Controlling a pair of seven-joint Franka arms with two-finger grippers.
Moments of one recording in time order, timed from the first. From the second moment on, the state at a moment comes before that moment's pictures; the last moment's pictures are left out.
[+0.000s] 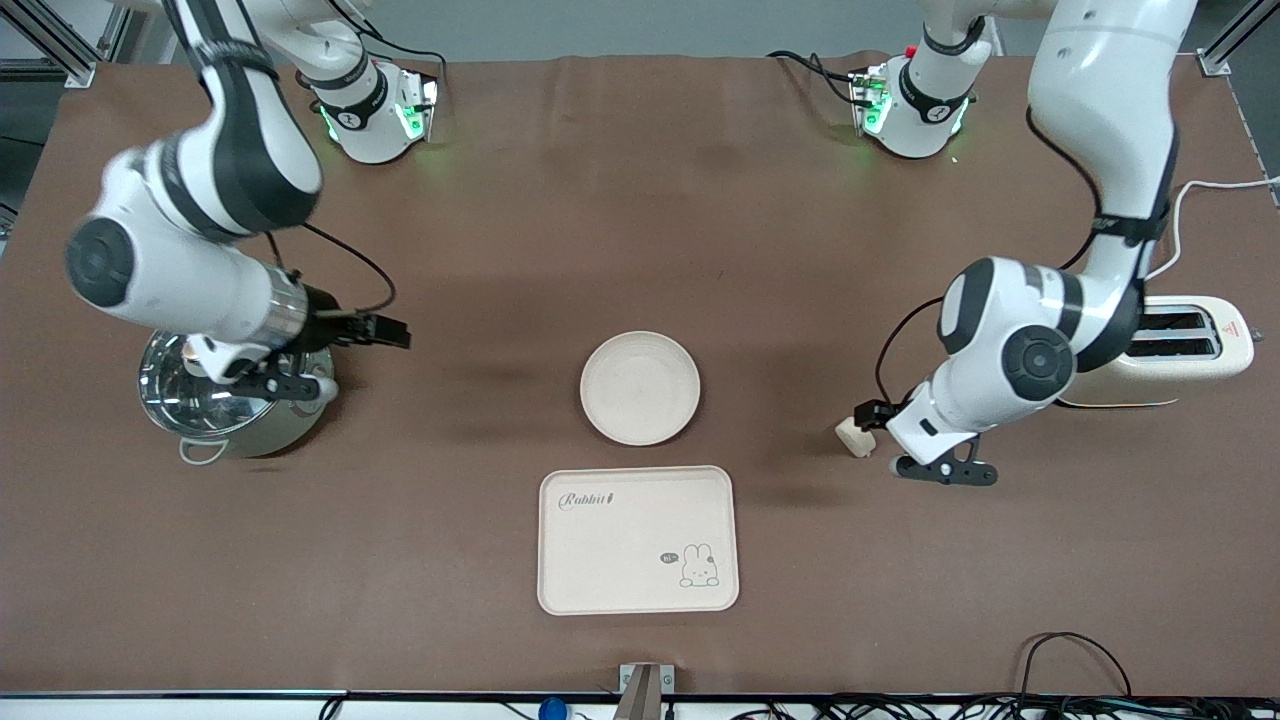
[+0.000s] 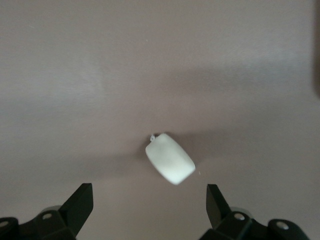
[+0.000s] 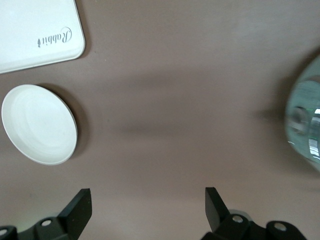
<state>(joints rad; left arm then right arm) -0.15 0.52 -0.12 -1.76 0.01 2.26 -0.13 0.19 0.22 0.03 -1.83 0.29 1.92 0.23</state>
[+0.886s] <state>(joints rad) -0.14 0.58 -0.14 -1.95 -0.03 2.70 -0.14 0.47 0.50 0.03 -1.89 0.44 2.51 0.39</state>
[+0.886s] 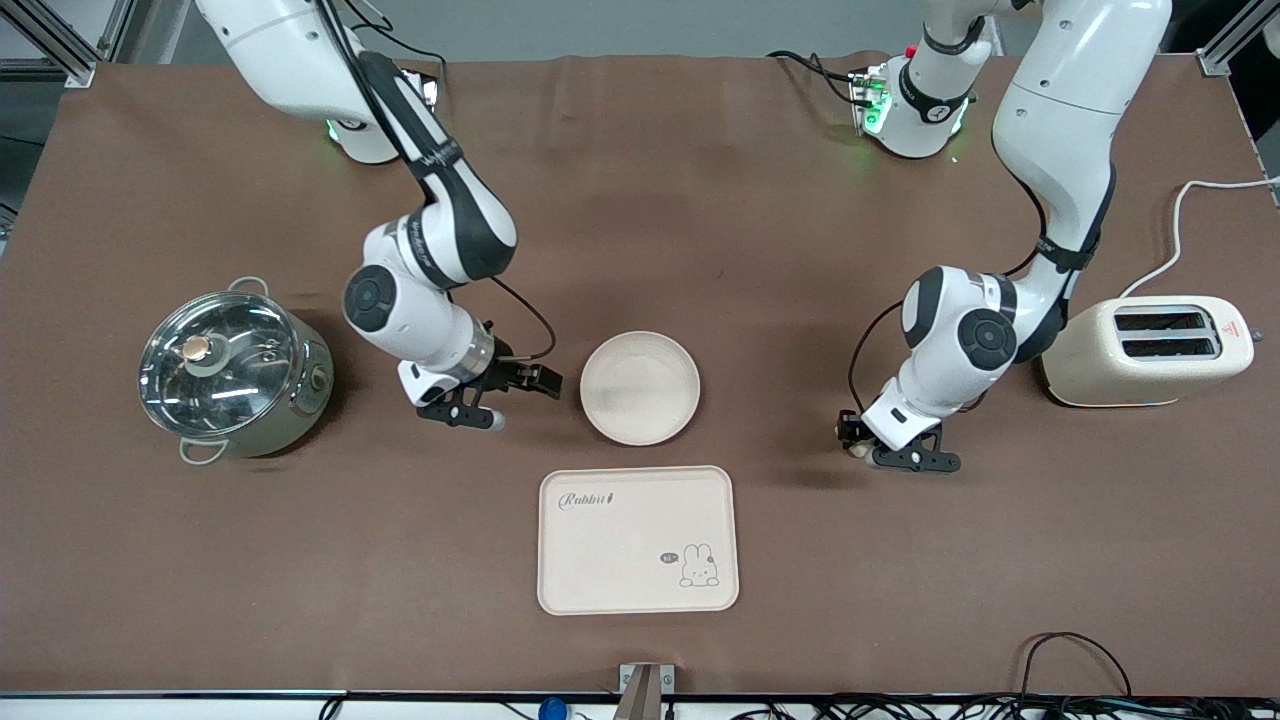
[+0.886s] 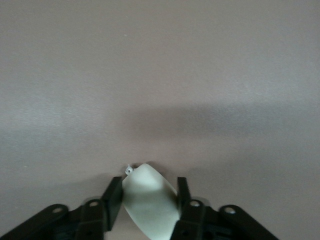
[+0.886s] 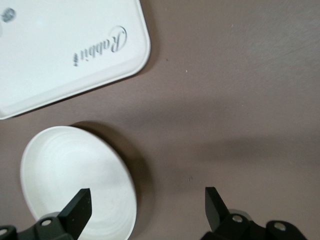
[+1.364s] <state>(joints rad) -0.14 0.57 -0.23 -1.92 -0.03 2.66 -0.27 0.54 0.59 0.03 -1.90 0.44 2.62 0.39</state>
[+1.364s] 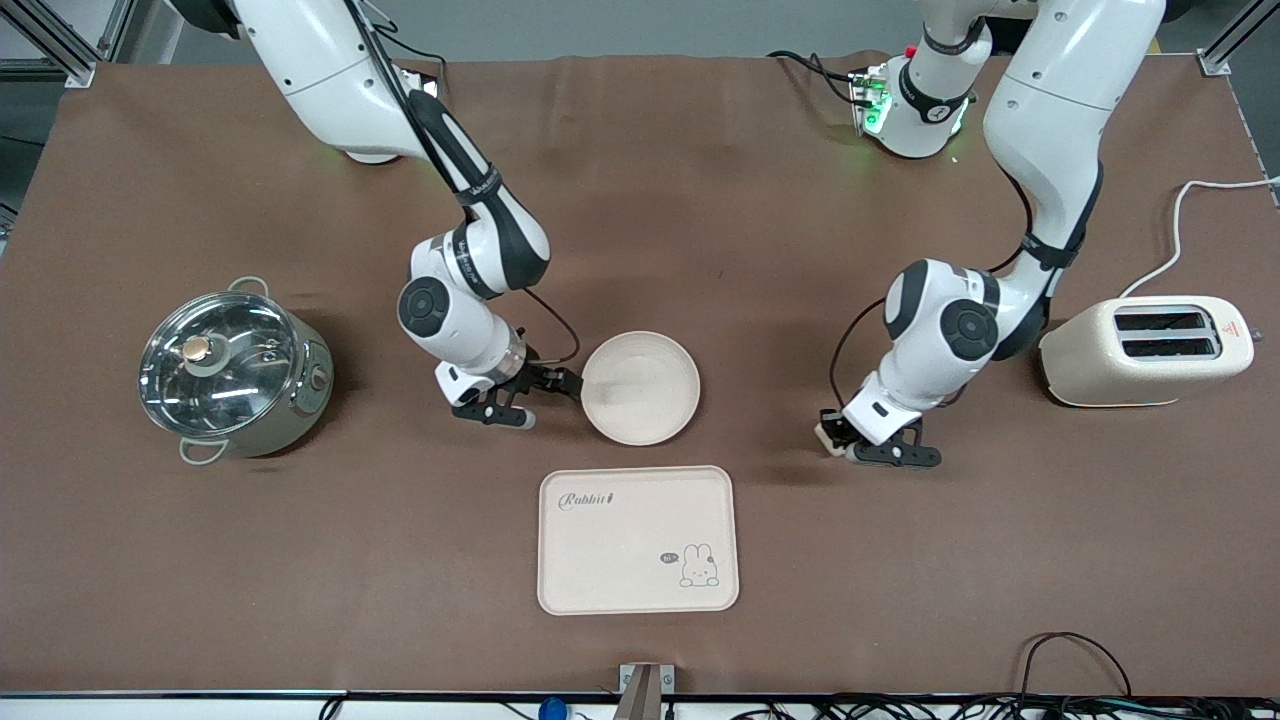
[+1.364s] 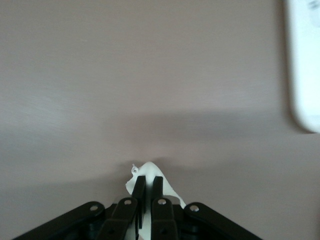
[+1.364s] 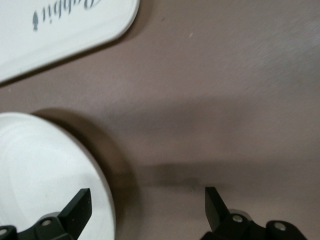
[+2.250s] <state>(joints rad) -0.46 0.74 -0.28 -1.59 -0.03 2.53 -0.97 0.60 0.62 0.03 -1.89 0.44 2.66 0.39</state>
